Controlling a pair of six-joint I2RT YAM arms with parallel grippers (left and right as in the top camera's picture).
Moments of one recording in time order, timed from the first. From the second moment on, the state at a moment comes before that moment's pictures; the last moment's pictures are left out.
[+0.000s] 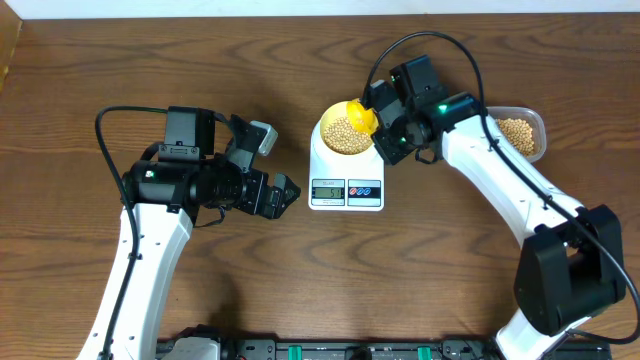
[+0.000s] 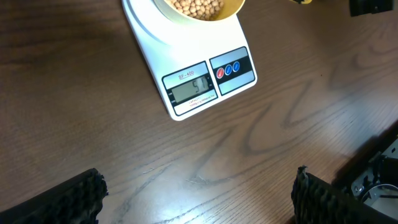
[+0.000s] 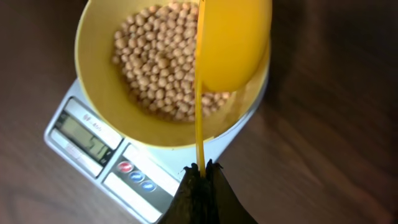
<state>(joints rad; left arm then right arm) -0.10 1.28 1.12 -1.00 0.54 0.20 0.43 1.83 1.43 -0.74 -0.17 -0.19</state>
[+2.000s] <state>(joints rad) -0.10 1.28 1.12 -1.00 0.54 0.20 0.53 1.87 1.43 -0.72 -0.05 -0.20</state>
